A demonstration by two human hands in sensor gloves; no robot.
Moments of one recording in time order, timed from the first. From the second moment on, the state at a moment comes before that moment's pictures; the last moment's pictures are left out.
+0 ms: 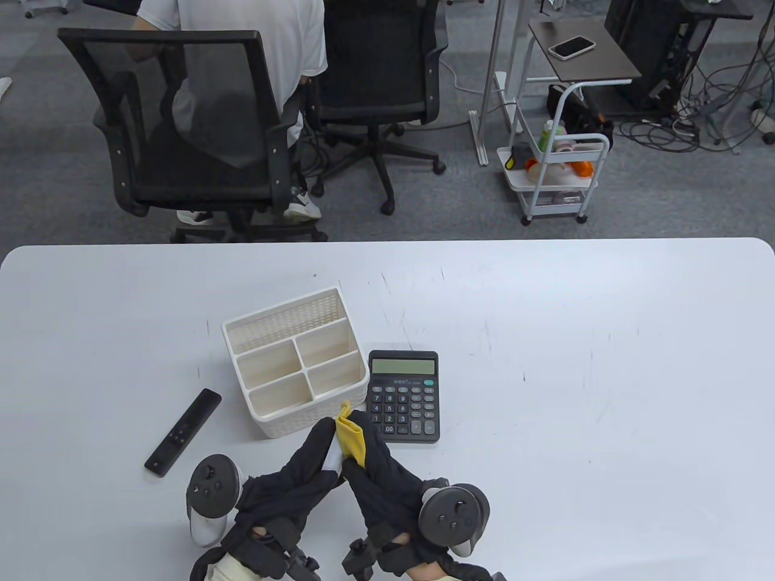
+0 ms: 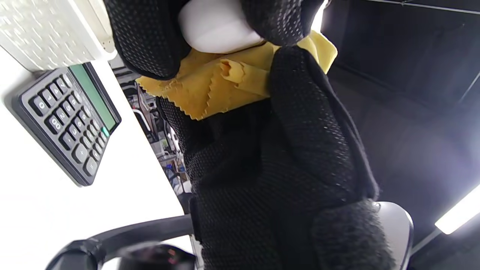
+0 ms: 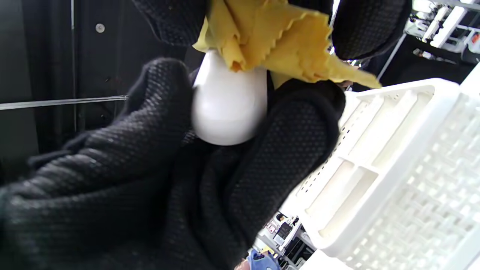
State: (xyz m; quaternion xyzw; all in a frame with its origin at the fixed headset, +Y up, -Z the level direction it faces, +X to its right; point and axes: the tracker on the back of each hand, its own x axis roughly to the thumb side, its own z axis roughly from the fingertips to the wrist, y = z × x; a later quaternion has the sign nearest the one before) left_hand -0.199 -0.707 -0.242 -0.03 -0.23 0.60 0.76; right_hand 0.014 -0.702 -0.234 0.24 -0.17 0.76 0.58
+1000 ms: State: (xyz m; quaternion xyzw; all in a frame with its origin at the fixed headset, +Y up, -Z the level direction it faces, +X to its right) left_hand -0.201 -0.709 -0.242 0.05 -0.18 0.51 0.84; right_hand 0.009 -0.710 -0.233 0.25 -0.14 0.77 0.57
